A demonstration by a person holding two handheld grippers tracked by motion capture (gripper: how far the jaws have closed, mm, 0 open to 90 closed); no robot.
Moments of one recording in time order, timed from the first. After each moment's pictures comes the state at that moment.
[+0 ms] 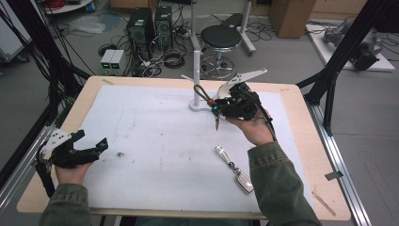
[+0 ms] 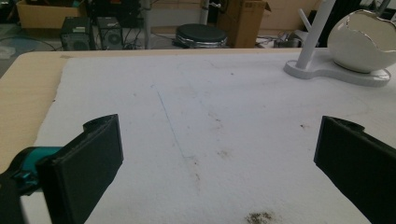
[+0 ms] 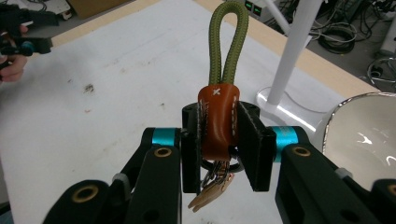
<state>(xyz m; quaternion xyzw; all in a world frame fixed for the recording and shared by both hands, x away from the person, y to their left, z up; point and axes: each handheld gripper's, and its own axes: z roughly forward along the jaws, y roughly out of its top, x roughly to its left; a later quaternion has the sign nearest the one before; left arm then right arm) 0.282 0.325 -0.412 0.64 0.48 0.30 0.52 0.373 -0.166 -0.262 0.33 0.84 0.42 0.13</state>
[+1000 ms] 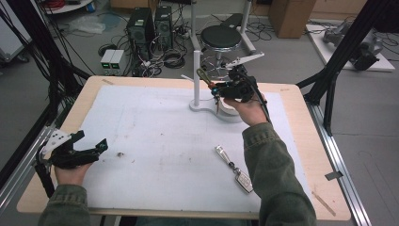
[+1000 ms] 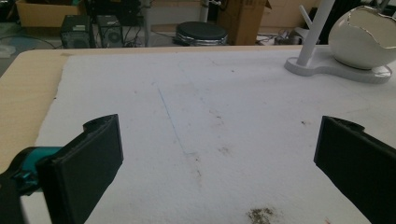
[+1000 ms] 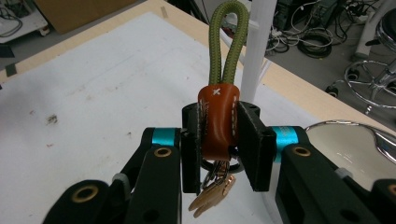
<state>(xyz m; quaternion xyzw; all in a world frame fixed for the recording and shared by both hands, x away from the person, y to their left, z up) 0.281 0.326 -0.413 0.64 0.48 0.30 0.52 0.422 -0.162 -0.256 0.35 0.82 0.42 0.15</state>
